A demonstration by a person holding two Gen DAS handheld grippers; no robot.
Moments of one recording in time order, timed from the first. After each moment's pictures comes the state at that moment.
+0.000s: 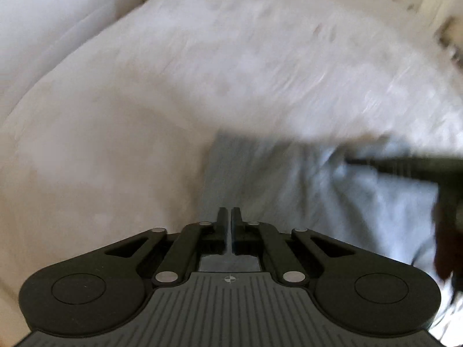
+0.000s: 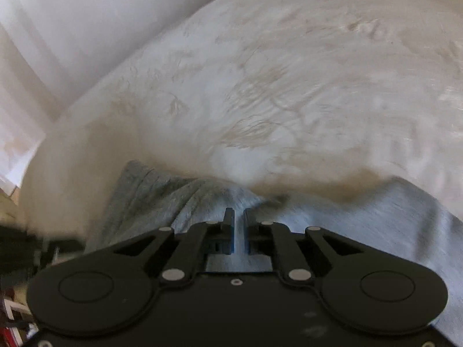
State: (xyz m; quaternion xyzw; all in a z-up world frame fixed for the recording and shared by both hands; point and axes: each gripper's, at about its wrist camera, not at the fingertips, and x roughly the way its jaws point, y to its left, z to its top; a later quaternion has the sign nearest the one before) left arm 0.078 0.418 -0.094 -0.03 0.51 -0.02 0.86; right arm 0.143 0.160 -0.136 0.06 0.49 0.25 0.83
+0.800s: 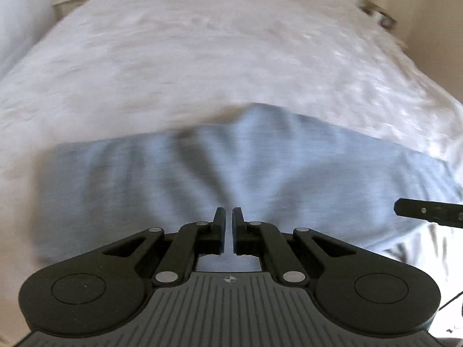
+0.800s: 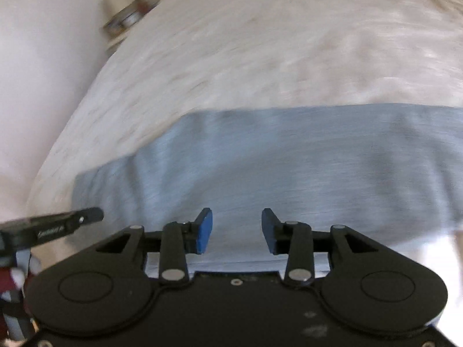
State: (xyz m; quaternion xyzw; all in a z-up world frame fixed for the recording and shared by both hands) left arm 0.026 0.270 -0.086 0.02 0.50 -0.17 0.85; right arm -0.019 -0.060 -0.097 0.21 0.49 0.04 0.84
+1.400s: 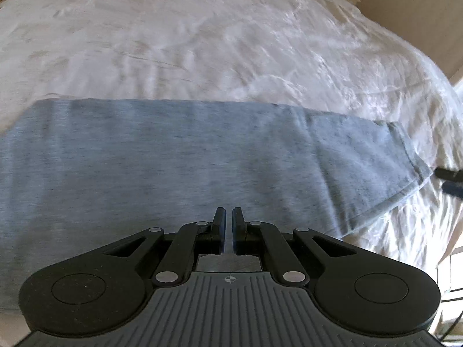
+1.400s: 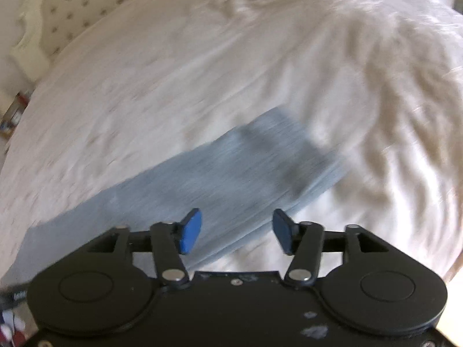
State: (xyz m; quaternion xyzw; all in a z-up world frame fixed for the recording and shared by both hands) left arm 0.017 0.033 -0.138 0.06 0.55 -0.24 0.80; right arm -0.111 -0.392 -0.109 0.27 0.45 -0.19 0.83
